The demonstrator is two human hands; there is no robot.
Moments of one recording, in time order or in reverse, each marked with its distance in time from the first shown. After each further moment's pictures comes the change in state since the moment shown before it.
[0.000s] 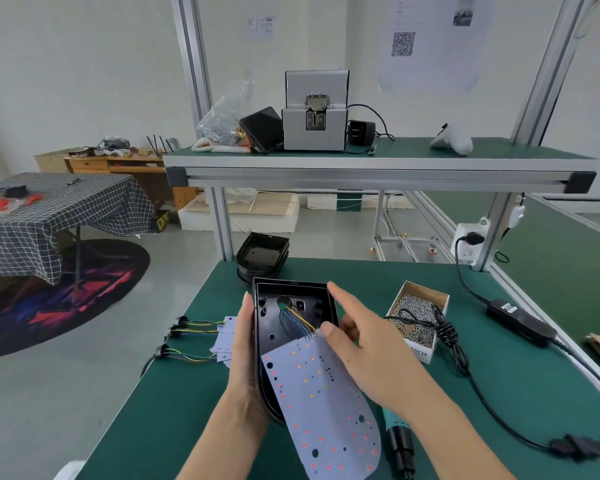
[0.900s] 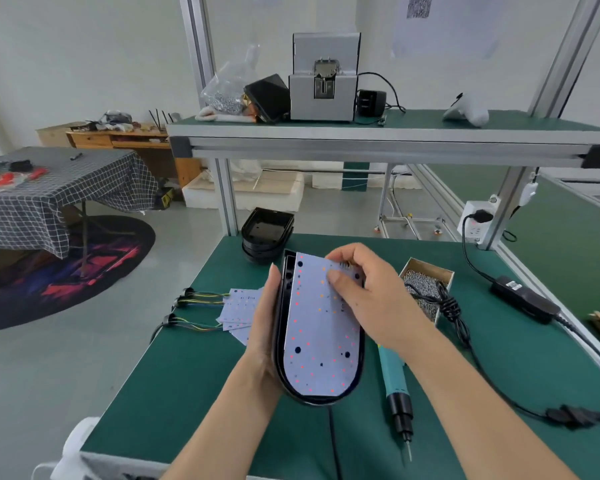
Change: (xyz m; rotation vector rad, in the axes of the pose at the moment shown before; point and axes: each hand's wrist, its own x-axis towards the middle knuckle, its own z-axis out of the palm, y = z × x) left_hand 0.015 -0.013 -0.002 0.025 -0.019 0.023; right_hand 0.023 -0.012 -0.011 0.237 0.084 -0.088
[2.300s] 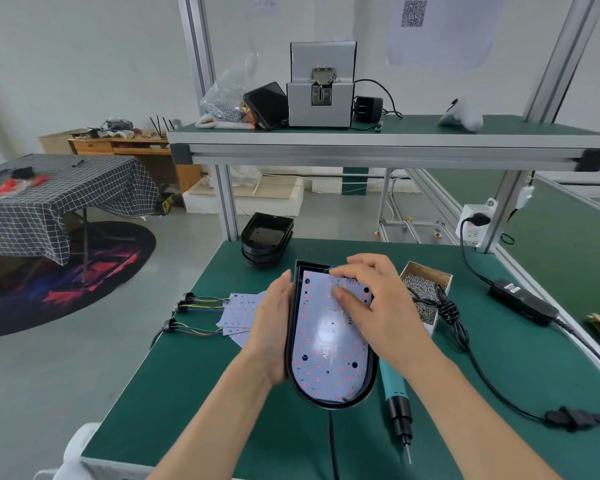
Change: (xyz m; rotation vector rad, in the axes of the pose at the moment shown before) left_hand -0.004 0.014 0.016 0.218 0.037 -0.005; right_hand -0.012 0.027 -0.002 -0.194 0.130 -0.172
